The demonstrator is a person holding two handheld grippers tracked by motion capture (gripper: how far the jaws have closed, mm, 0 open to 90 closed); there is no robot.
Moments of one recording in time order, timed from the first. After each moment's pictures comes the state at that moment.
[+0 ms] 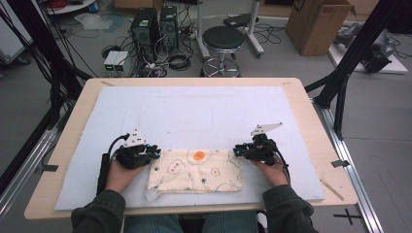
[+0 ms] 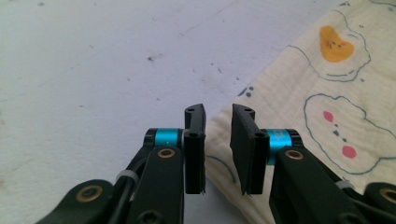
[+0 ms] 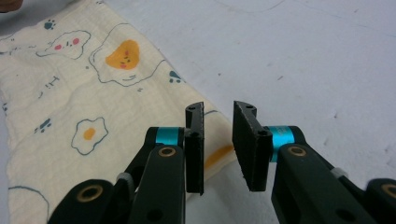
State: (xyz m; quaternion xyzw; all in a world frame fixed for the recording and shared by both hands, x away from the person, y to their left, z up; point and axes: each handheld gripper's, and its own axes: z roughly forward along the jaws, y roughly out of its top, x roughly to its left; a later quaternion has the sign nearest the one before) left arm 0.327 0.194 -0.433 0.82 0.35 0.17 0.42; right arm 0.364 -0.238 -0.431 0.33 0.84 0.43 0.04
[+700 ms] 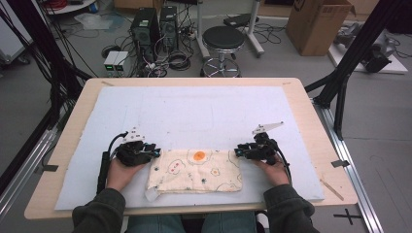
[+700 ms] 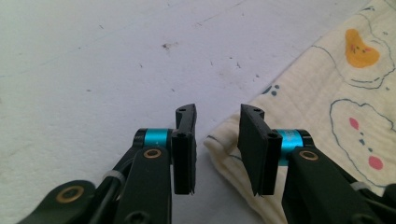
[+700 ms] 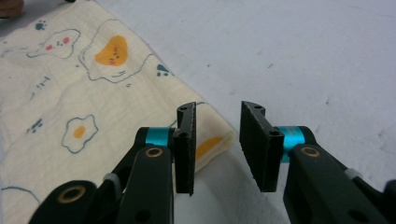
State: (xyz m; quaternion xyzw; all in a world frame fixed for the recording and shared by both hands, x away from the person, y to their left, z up) left arm 0.339 0.198 -0.442 0.81 0.38 0.14 0.43; right arm 0.369 -0.243 -0.436 0.35 0.84 0.42 0.02
